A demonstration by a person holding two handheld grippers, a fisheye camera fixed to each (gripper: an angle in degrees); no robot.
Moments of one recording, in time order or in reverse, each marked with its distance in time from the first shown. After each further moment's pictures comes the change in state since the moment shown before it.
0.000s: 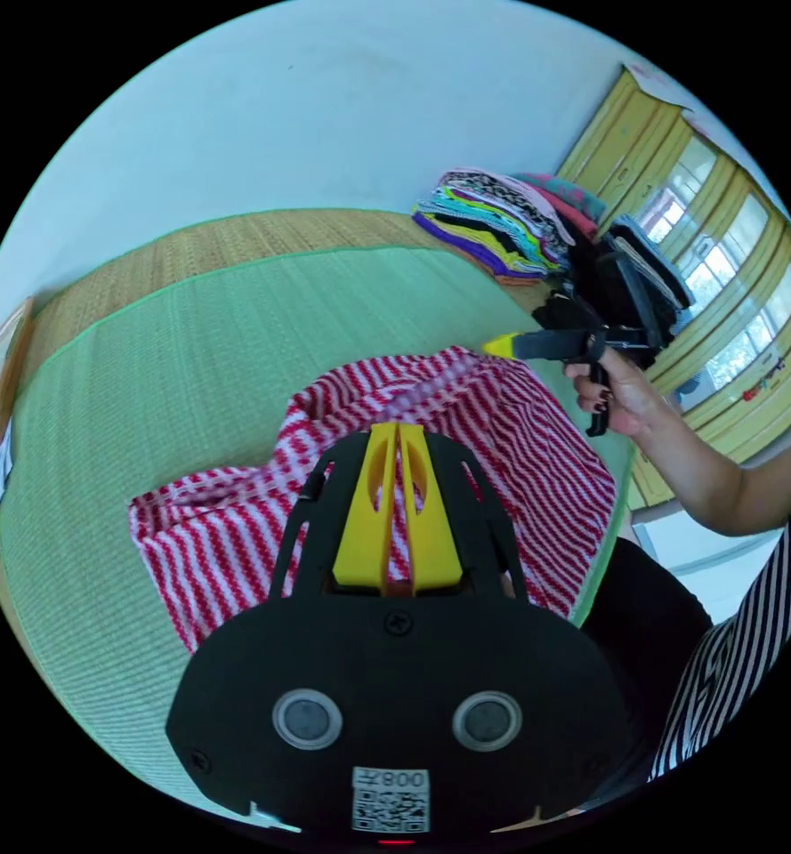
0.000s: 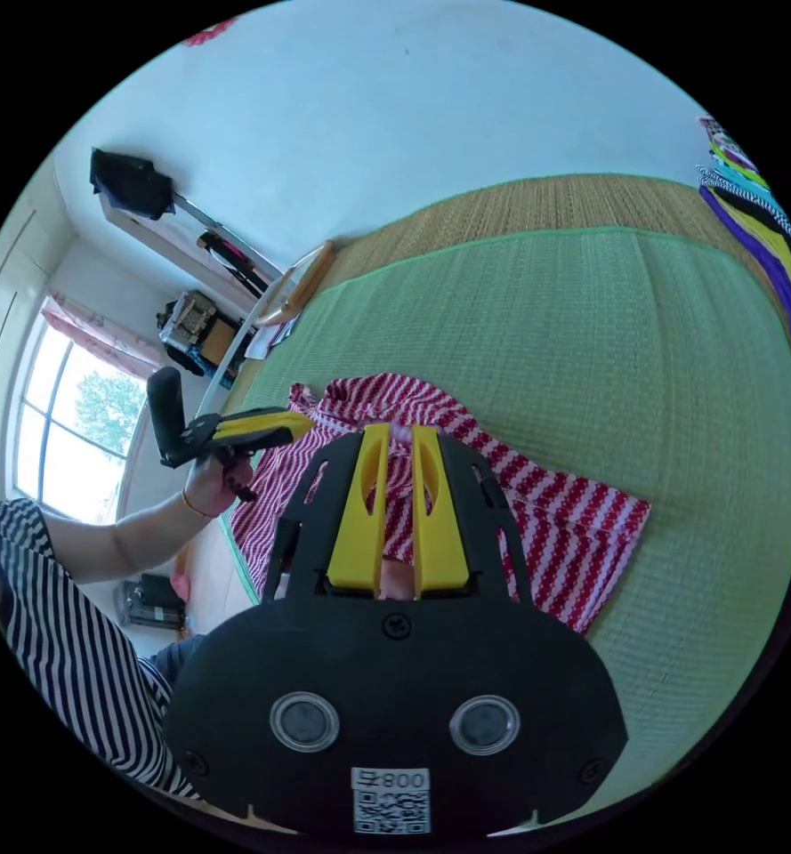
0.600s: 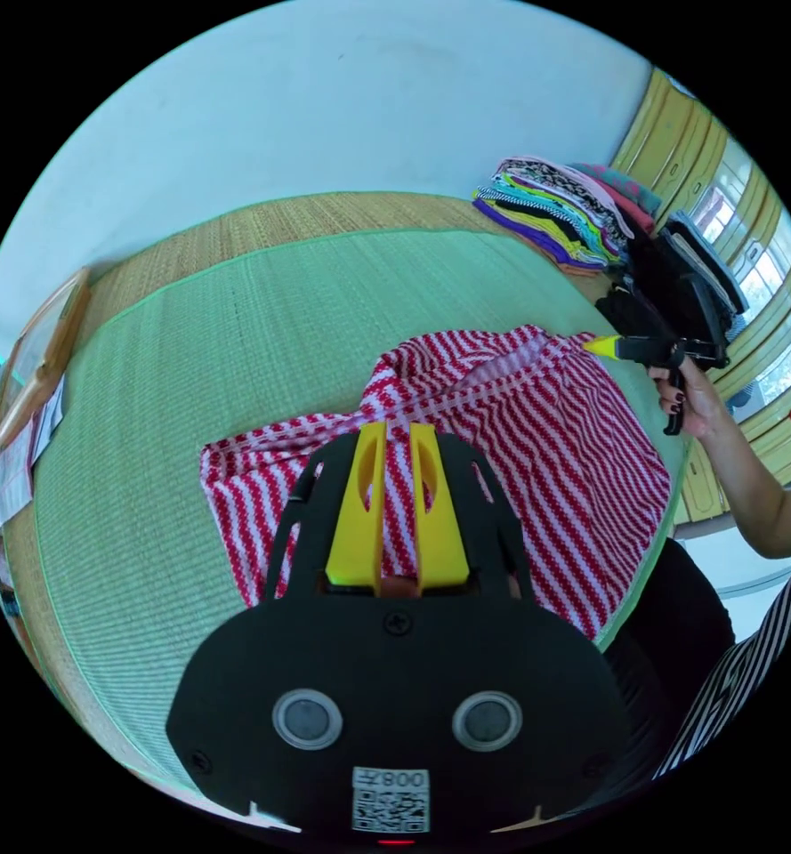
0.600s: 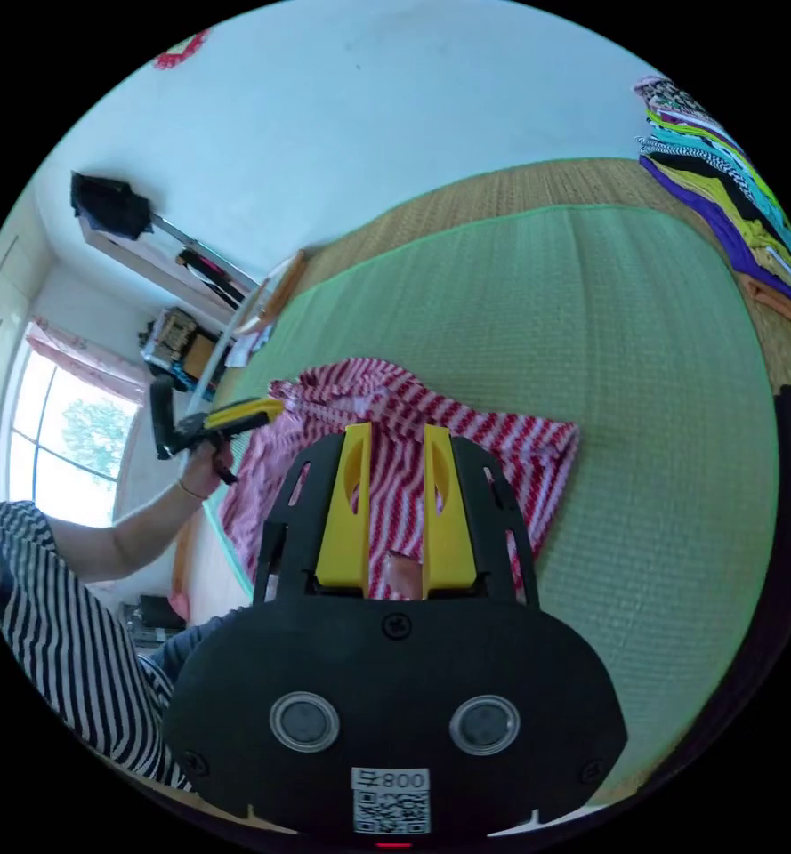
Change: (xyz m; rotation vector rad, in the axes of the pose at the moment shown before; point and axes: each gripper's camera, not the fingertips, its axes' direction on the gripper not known) left arm -0.025 0.032 -0.029 -0.049 -0.191 -0.082; right arm 0.038 0.034 -0.038 -0.004 0.095 0.078
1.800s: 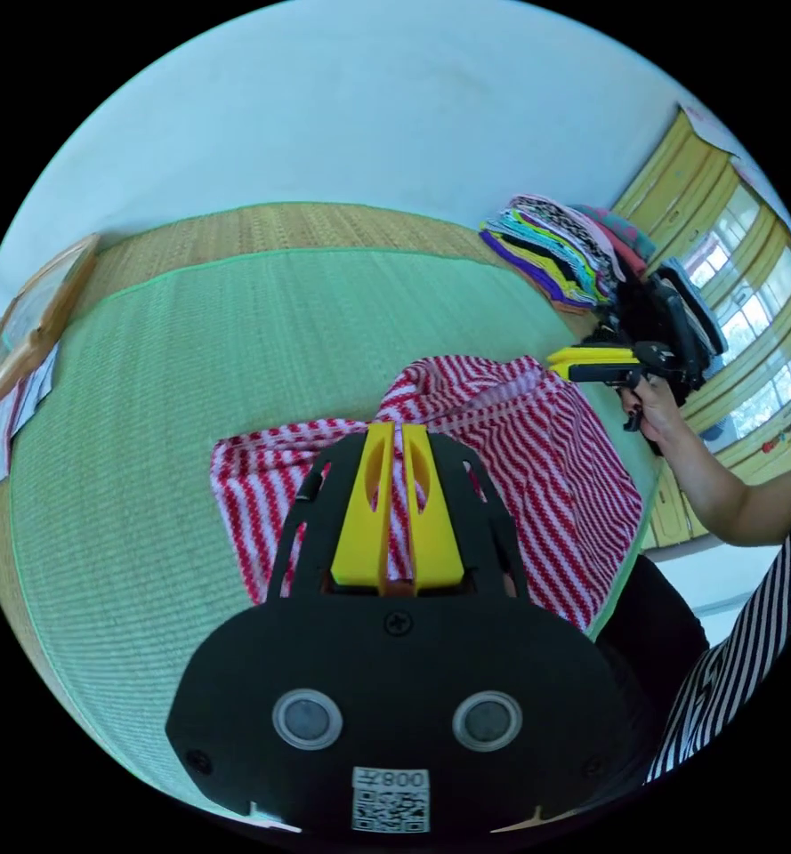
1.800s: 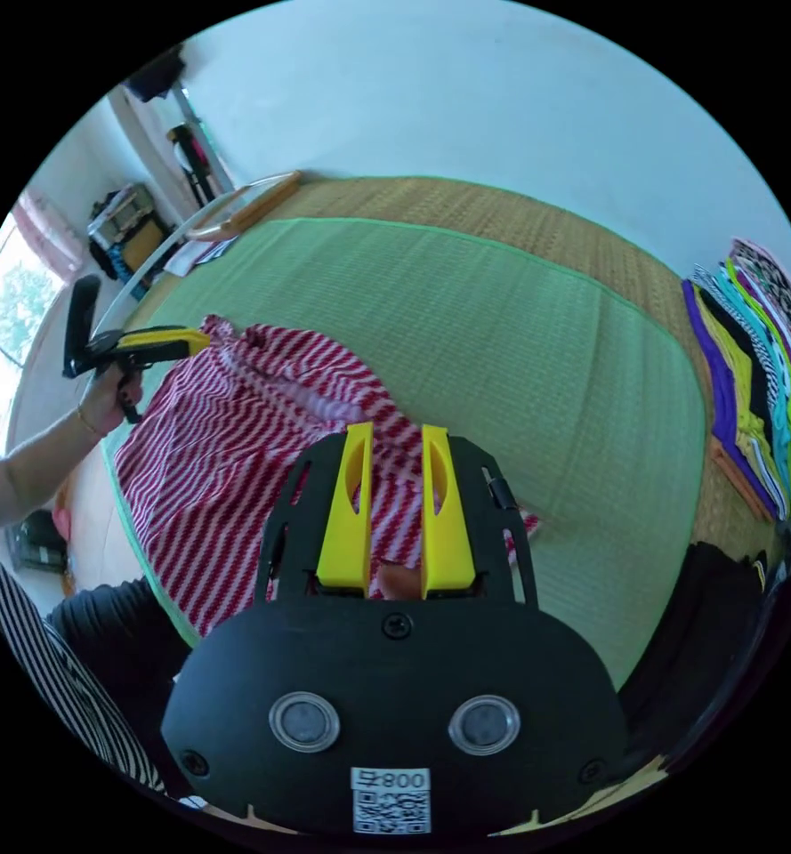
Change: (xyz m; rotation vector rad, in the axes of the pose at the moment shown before) left arm -0.044 0.011 -0.046 0.066 0.116 -0.067; right arm -0.116 -0.058 0.070 -0.113 0.320 -0.304
